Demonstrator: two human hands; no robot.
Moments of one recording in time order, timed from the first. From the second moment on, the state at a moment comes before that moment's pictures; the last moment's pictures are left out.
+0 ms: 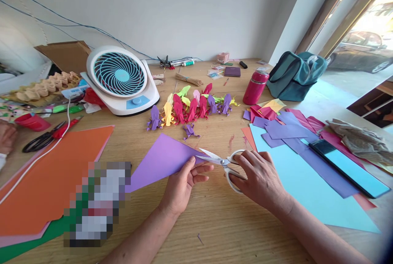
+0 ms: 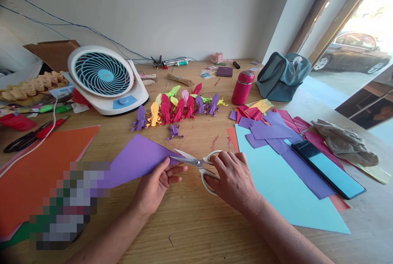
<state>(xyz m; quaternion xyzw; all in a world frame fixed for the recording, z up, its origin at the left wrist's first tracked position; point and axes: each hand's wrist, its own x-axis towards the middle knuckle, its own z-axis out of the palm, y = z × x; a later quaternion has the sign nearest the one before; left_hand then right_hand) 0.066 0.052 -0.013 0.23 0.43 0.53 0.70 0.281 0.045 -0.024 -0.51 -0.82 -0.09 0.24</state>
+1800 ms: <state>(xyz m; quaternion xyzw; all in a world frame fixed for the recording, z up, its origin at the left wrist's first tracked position) 0.065 0.050 -0.020 0.27 0.43 0.54 0.67 0.280 0.045 -0.022 -0.49 -0.82 -0.08 0.27</state>
